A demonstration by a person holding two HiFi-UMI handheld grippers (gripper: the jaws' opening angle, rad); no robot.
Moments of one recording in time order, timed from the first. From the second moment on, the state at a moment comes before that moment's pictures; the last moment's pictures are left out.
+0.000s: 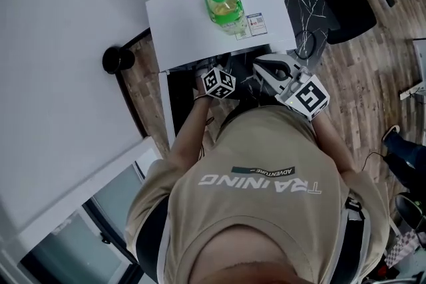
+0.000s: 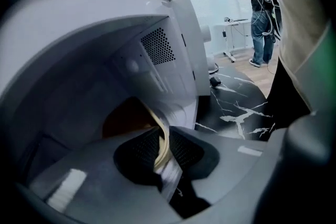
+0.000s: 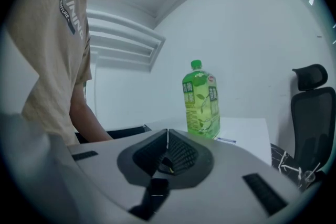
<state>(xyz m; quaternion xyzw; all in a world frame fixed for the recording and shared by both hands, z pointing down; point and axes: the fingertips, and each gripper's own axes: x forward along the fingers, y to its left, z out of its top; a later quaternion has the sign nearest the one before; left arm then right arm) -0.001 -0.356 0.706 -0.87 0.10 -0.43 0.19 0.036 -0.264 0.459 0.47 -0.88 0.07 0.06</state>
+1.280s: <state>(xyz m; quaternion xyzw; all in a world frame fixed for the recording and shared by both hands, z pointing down) -0.047 -0.348 0.394 -0.96 0.27 -0.08 -0.04 0.030 -0.323 0.398 0.47 -0.87 0.02 0.13</state>
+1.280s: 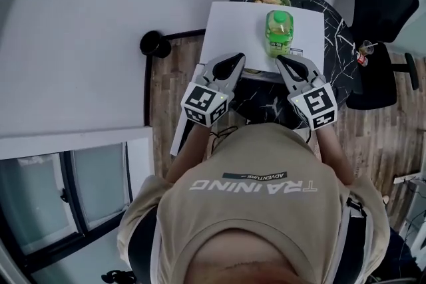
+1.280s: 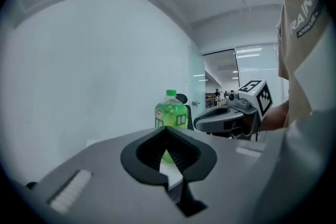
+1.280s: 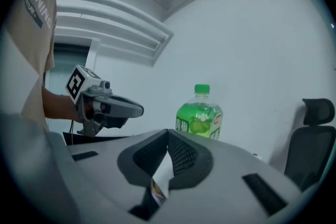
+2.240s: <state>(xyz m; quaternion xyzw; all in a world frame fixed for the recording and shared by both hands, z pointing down) -0.024 -0.378 0.325 -0.96 0.27 -0.09 0.07 0.104 -0.346 0.326 0.59 -0.81 -0.01 0.06</state>
